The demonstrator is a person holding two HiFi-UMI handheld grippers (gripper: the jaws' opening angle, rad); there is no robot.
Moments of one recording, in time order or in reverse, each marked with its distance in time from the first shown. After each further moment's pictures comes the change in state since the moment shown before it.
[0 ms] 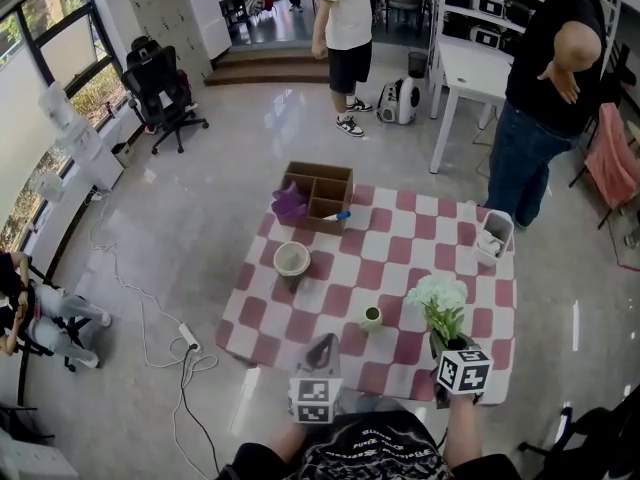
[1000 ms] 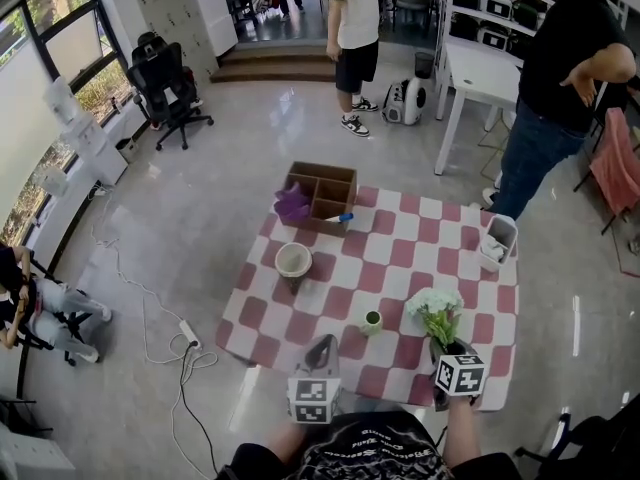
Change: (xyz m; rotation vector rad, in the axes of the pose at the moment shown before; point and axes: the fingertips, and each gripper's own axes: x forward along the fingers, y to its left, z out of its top) left arm 0.004 0.005 -0.003 -0.034 0.012 0.021; right arm 0.023 -0.019 -0.029 -0.012 0.060 -0.011
